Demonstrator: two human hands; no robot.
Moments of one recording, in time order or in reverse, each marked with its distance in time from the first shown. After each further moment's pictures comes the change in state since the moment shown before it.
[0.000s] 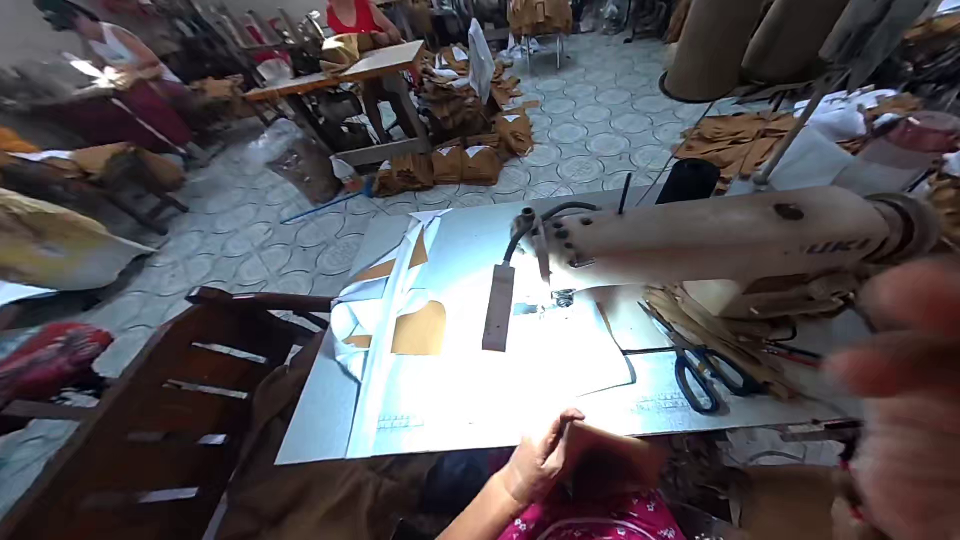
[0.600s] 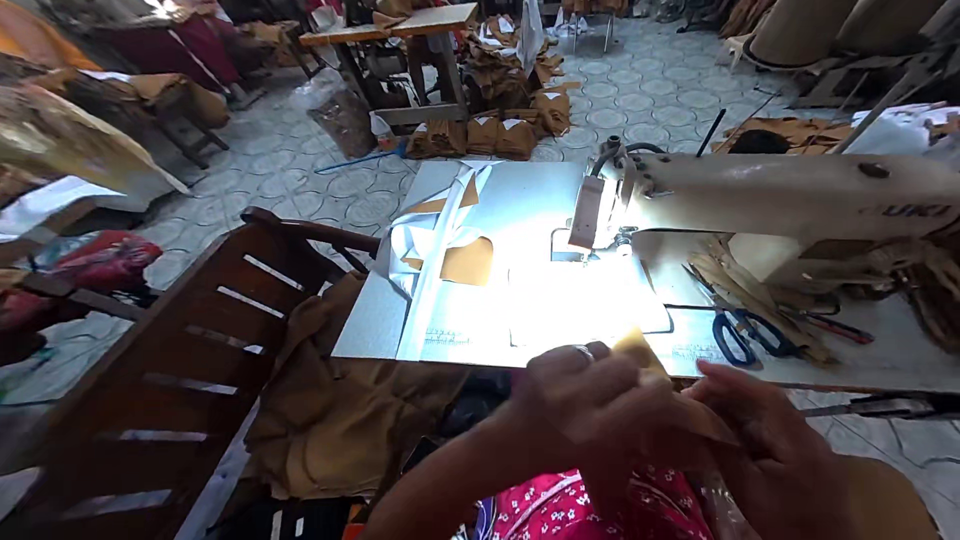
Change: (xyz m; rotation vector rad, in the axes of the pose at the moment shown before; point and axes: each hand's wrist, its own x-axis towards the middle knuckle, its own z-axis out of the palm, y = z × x) left_hand 0.011 0.136 -0.061 0.603 0.276 0.589; right_hand -0.154 0.045 0.047 -0.470 -0.104 0.186
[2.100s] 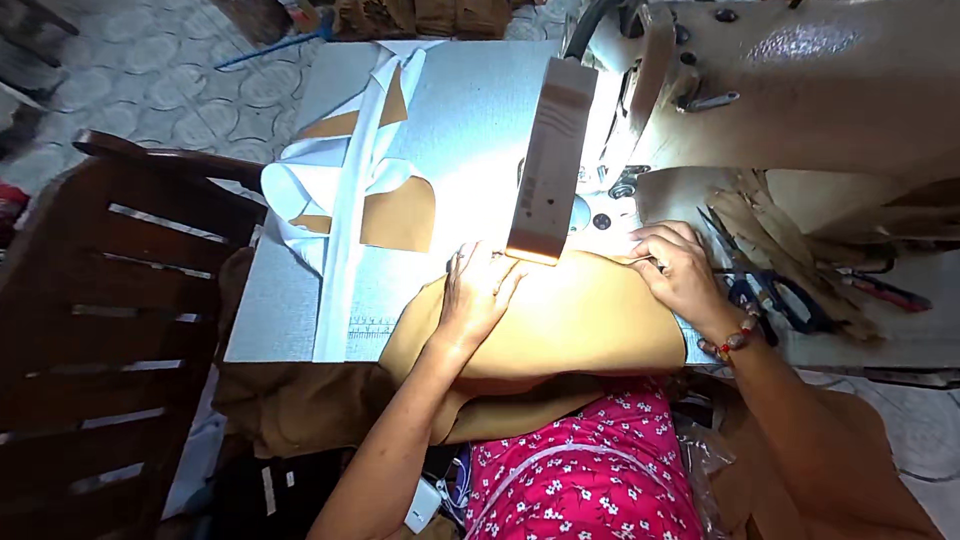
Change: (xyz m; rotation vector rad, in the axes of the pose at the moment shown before) left_hand -0.119 -0.159 0.086 0.171 -0.393 -0.609; right_hand 0.088 0.215 0.037 -0.362 -0.315 -0.025
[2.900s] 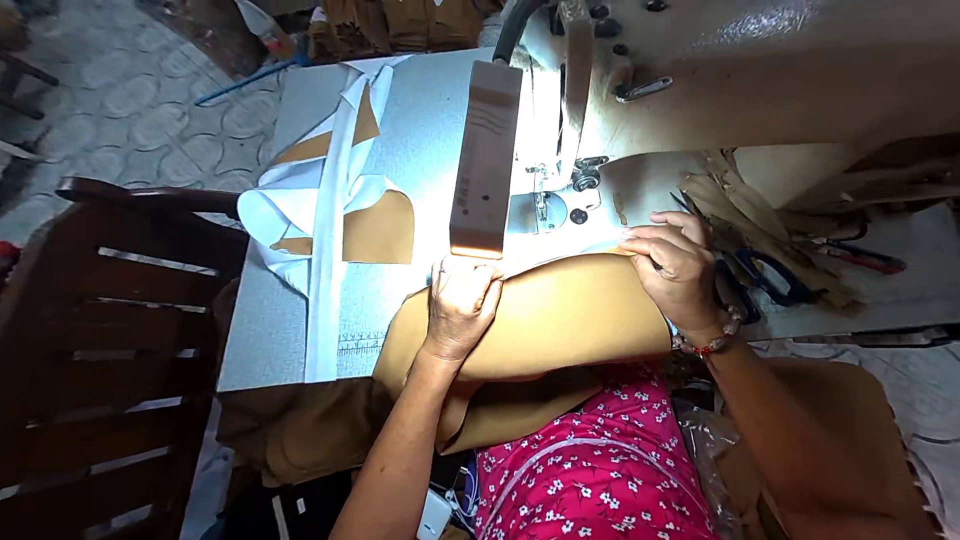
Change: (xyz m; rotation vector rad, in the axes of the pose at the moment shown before) left_hand -0.005 0.000 0.003 0.022 0.200 0.198; right_hand -0.018 -0.011 0.005 -0.029 0.420 -0.041
